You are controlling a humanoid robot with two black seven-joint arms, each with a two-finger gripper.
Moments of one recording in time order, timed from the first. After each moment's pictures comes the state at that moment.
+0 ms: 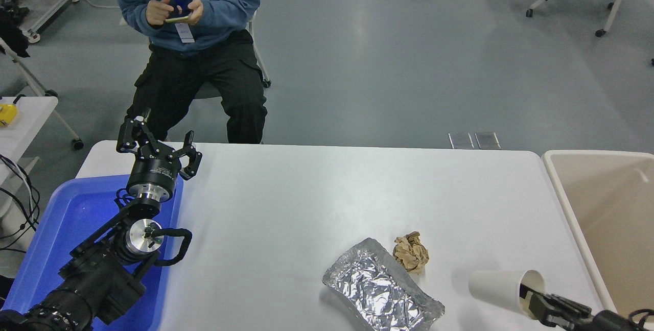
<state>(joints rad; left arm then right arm) -0.52 0.22 -1.05 -0.61 0.18 -0.33 -0.58 0.15 -1.12 0.36 1.51 -1.35 -0.43 0.45</state>
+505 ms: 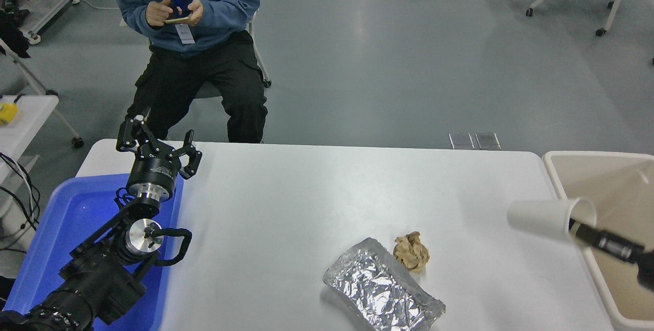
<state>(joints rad) -0.52 0.22 -1.05 -0.61 0.18 -0.33 -0.58 0.25 -1.40 0.68 1.63 -0.97 -0.14 0.44</state>
